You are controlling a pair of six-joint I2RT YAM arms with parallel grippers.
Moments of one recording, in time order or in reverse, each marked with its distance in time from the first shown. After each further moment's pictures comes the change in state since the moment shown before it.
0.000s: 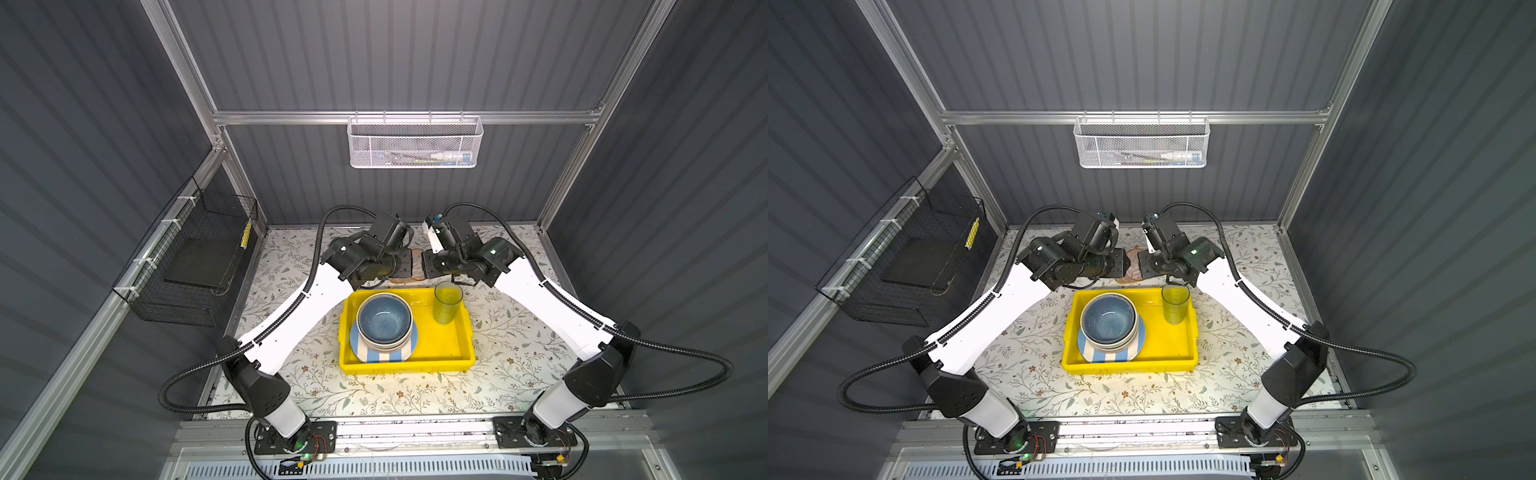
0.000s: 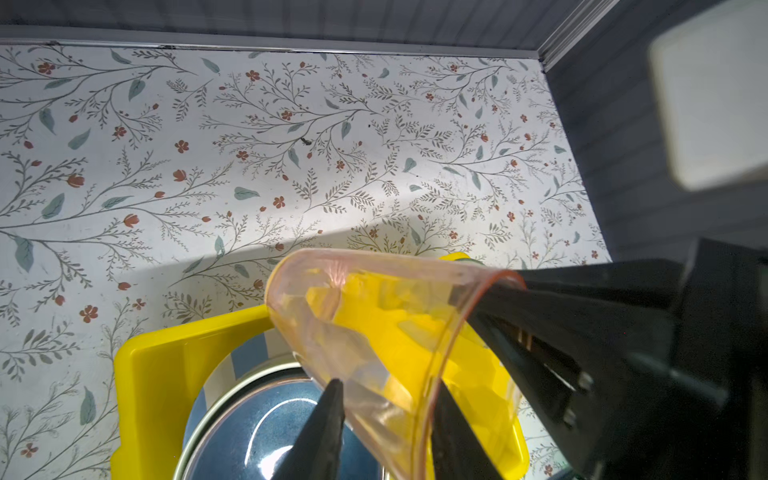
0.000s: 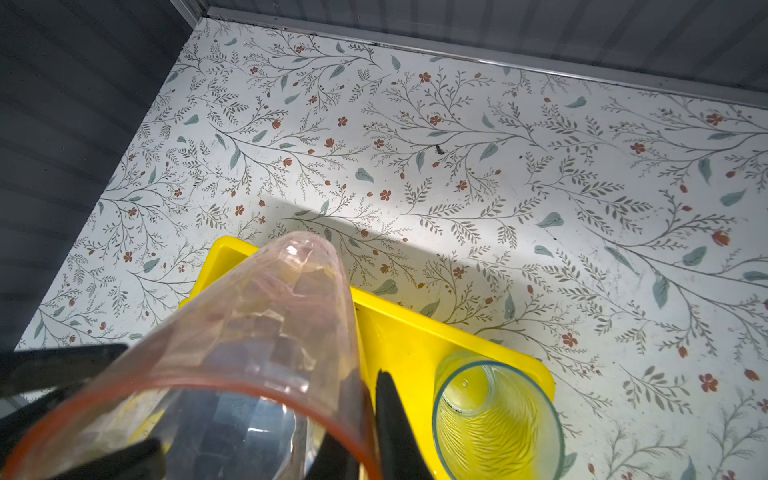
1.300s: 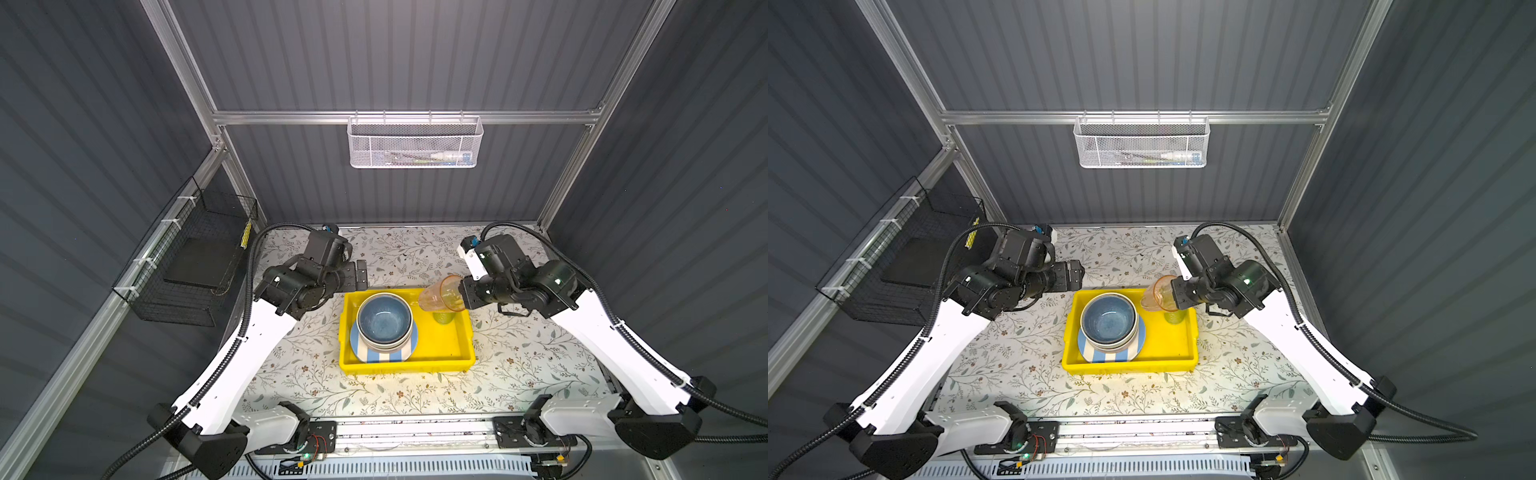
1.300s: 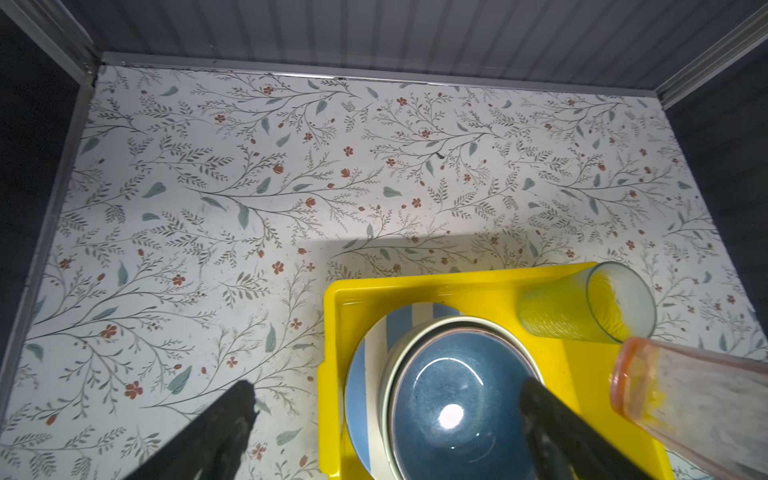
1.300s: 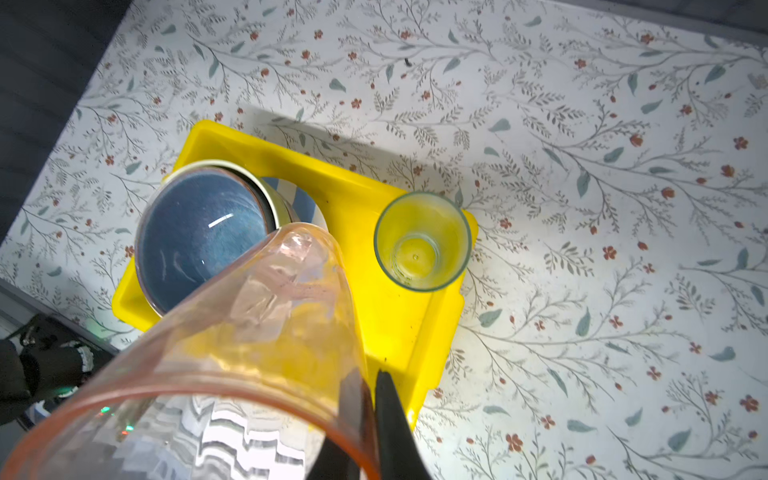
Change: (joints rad) left arm 0.215 -0.360 -0.337 -0.026 -0.155 0.139; right arm -0.002 -0.351 -0.181 -0.307 0.002 -0.038
